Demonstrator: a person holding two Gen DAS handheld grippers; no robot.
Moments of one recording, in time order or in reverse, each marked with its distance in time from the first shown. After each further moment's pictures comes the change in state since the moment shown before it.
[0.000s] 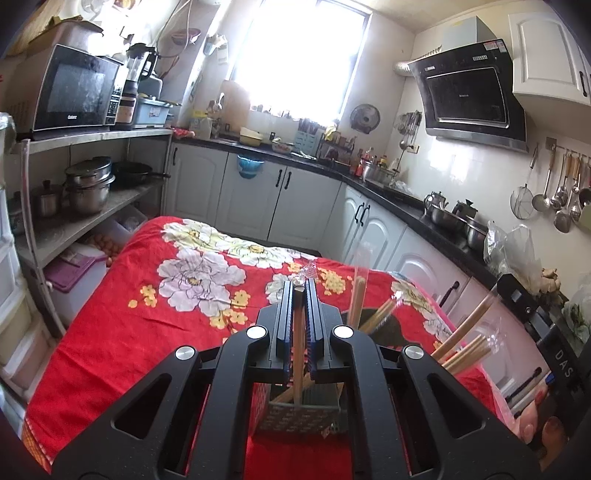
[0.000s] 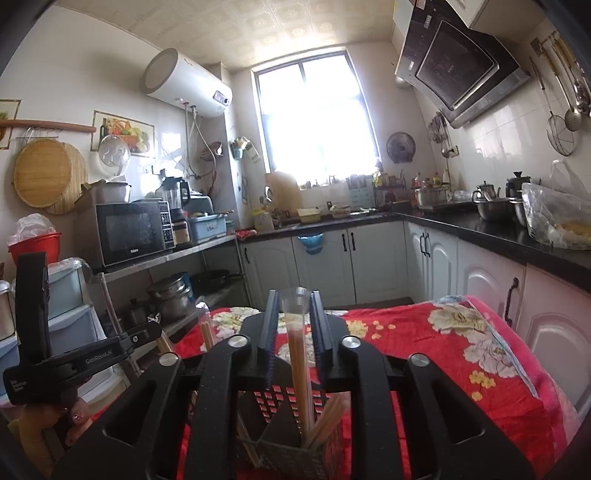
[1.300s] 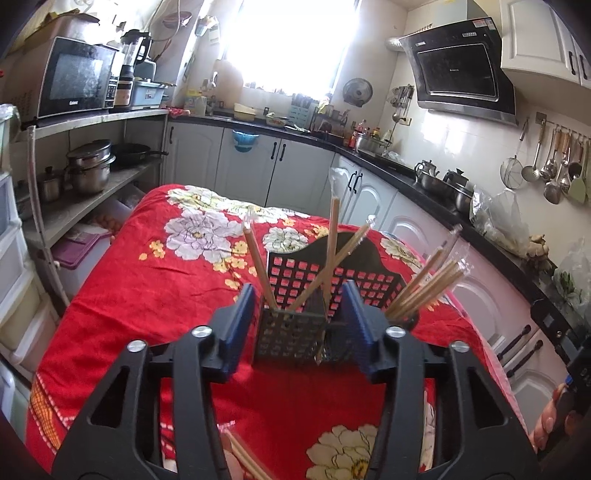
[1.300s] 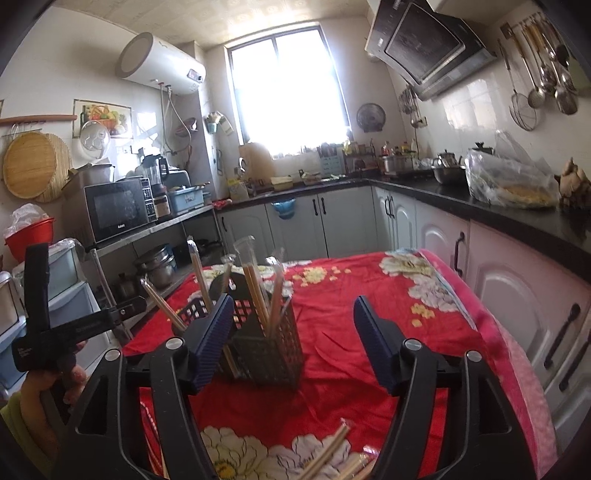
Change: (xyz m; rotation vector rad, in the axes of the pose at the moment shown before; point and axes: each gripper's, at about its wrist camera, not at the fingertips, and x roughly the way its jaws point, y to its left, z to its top) left arm -0.047 -0.010 -0.043 0.027 0.105 -0.010; right arm -0.107 -0.018 -0.032 0.046 0.135 -0.100
